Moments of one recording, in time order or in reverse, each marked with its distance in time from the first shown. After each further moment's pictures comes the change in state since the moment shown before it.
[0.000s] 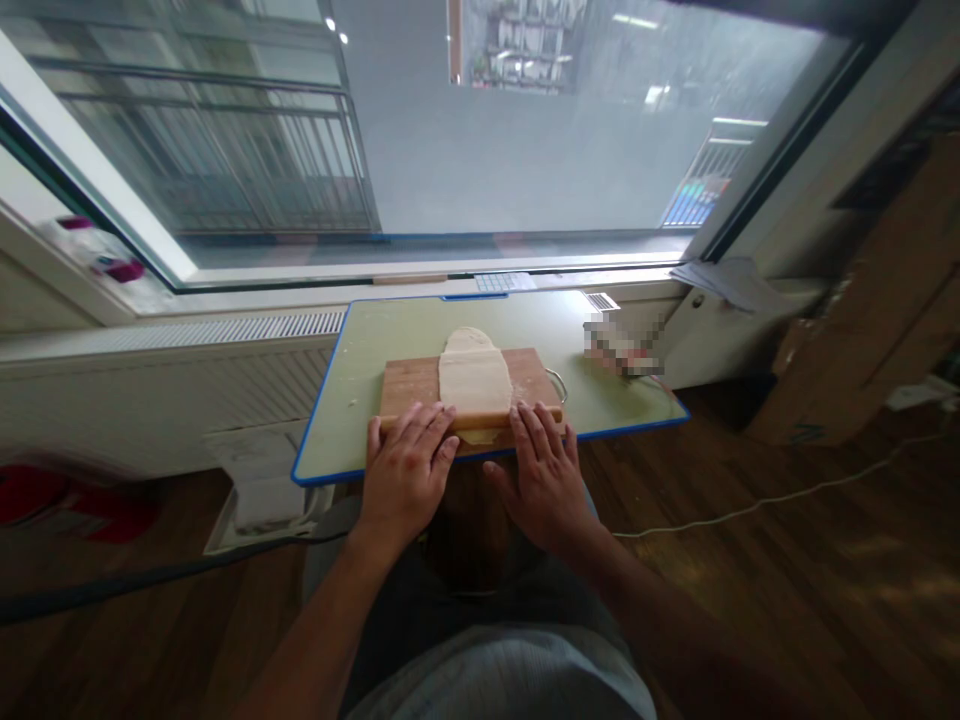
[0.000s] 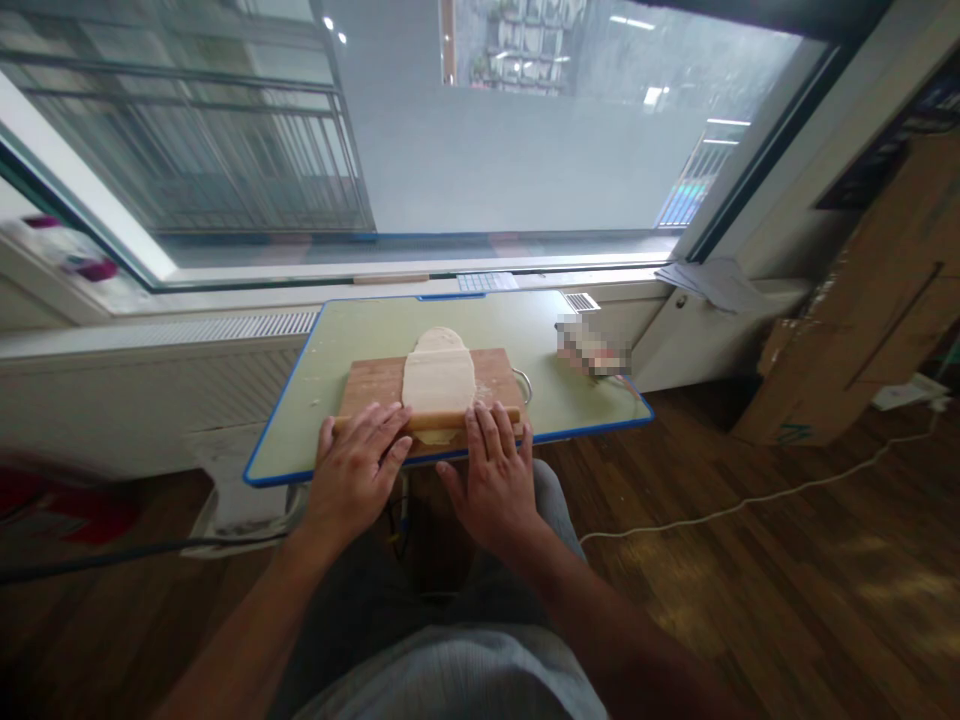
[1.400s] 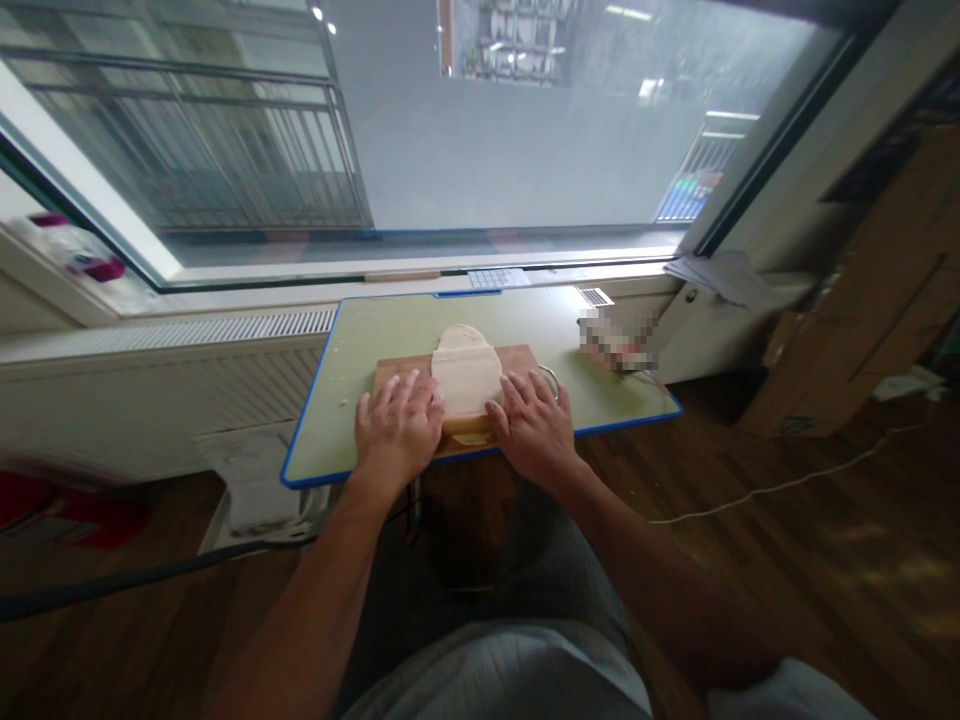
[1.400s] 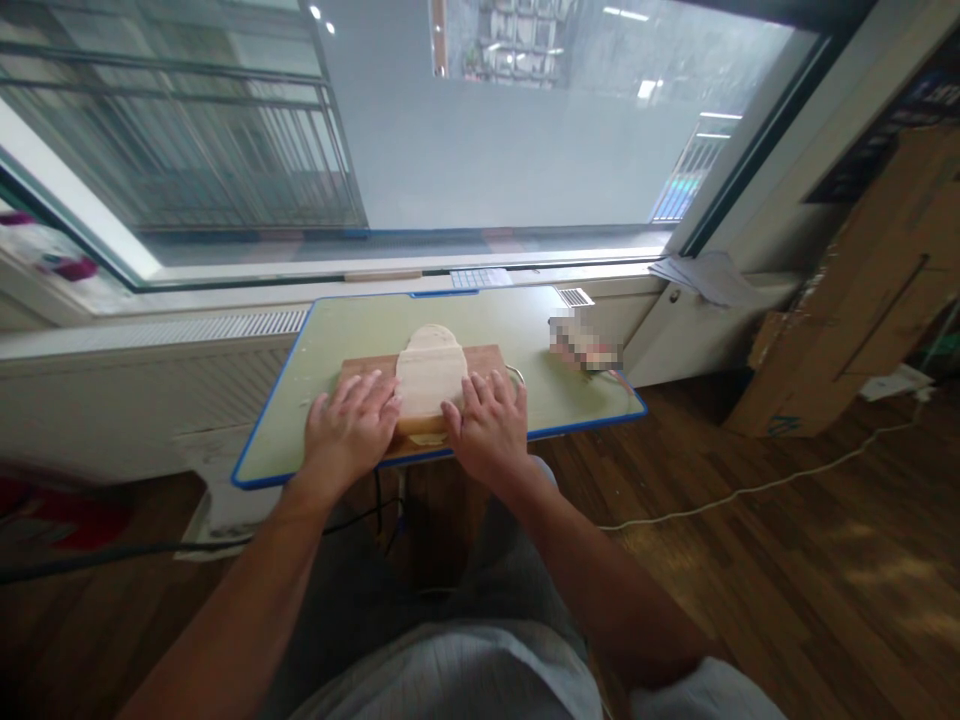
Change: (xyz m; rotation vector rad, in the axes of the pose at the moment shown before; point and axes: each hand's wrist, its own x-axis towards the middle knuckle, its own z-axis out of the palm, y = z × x) left_hand 0.056 0.001 -0.004 0.187 -0.103 -0.173; right_hand 0.071 0.009 -0.012 -0.048 -0.142 0.138
